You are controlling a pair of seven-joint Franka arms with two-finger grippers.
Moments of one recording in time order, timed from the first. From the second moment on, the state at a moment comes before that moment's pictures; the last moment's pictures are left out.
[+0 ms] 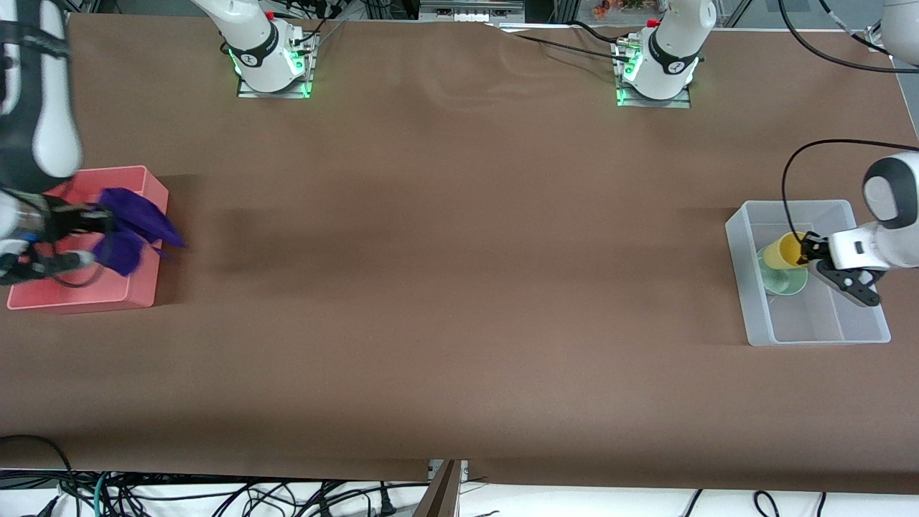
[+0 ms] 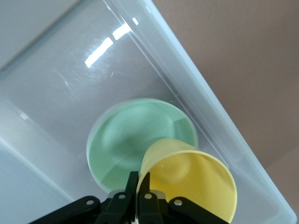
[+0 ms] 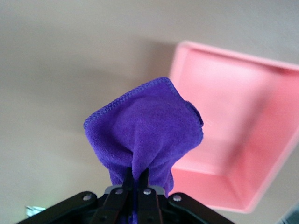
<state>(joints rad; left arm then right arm) 0.31 0.45 0.04 -1.88 0.07 2.15 0.93 -0.01 0.32 -0.27 -1.63 -0.10 1.66 -0.52</state>
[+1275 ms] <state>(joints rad) 0.14 0.16 0.02 -1.66 -0.09 1.71 0.29 -0.03 0.25 -0.23 -1.54 -0.01 1.70 -0.62</state>
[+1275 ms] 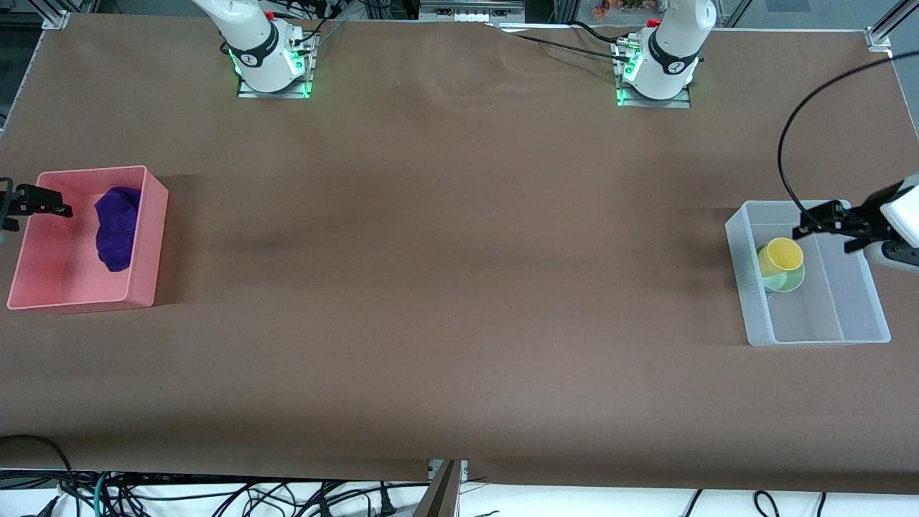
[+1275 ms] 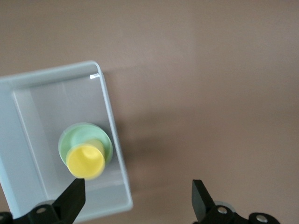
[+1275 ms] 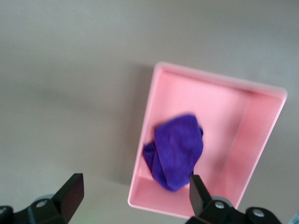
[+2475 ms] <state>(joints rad) 0.04 -0.03 -0.08 -1.67 -0.04 1.54 -0.06 -0.04 0.13 0.03 -1.47 -0.06 1.52 -0.21</state>
